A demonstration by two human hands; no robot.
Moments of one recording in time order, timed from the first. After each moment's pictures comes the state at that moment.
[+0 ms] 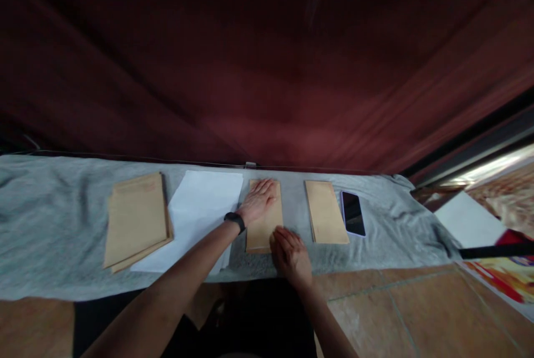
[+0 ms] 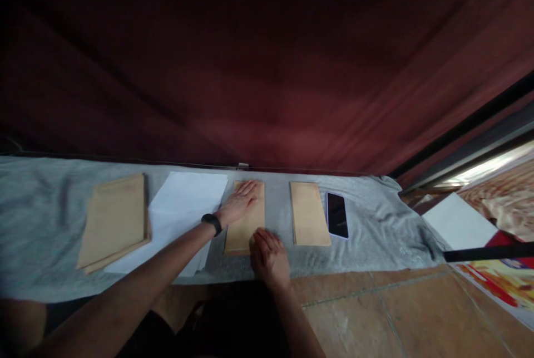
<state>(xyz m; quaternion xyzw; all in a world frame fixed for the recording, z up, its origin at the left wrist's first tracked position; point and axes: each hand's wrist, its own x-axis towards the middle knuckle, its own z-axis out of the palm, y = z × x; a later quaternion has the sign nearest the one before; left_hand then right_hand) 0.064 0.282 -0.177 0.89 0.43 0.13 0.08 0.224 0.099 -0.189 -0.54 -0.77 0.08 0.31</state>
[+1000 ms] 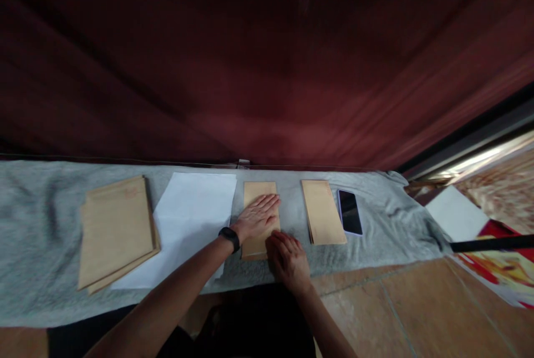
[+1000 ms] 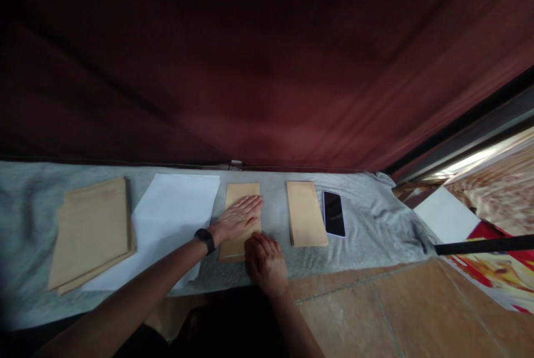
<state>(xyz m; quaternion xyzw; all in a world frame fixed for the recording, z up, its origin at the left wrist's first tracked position) 0.065 0.251 -0.192 0.94 0.31 0.11 0.07 0.223 0.096 -0.180 -0.56 -0.77 0.10 0.27</state>
